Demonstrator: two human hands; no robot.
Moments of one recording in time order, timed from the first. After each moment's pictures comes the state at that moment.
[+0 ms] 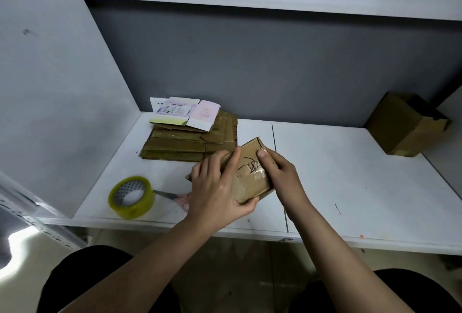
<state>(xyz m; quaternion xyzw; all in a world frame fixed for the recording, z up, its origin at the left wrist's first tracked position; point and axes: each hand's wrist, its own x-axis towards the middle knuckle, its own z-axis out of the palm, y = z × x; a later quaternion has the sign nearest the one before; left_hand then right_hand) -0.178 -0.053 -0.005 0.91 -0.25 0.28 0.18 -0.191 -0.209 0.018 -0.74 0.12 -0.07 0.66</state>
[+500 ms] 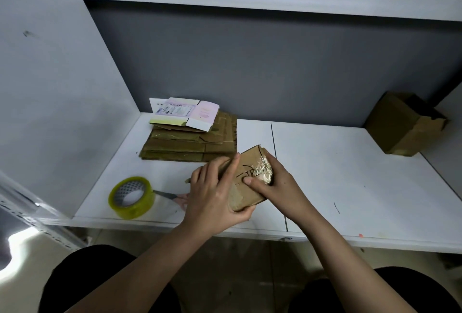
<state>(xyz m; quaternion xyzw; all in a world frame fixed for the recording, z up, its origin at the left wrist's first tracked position) -0.184 -0.045 -0.012 0.90 -0.28 0.27 0.18 -0.204 -0.220 0.006 -0.84 0.03 -0.02 0.54</state>
